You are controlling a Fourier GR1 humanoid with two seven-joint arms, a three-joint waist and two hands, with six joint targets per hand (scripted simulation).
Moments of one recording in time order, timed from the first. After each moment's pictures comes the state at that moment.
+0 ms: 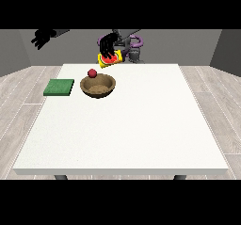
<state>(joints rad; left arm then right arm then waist) -1.00 0.00 -0.76 -0.65 -1.31 0.04 0.61 -0.29 -0.37 -0.36 -1.10 -0.36 0.36 -0.02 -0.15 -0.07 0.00</state>
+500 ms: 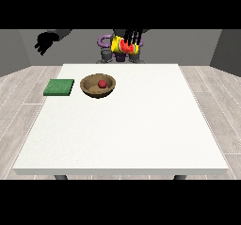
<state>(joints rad) -0.91 0.09 -0.44 -0.90 -1.01 0.25 0.45 -0.26 -0.37 -0.40 -1.07 -0.34 0.26 -0.04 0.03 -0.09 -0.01</state>
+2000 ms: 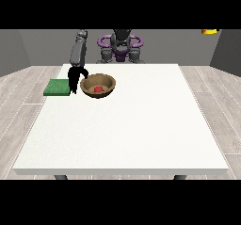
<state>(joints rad) -0.82 0.46 0.40 -1.21 0.17 -0.31 0.20 -0.40 -0.19 -0.39 -0.76 -0.28 0.11 -0.34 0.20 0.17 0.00</state>
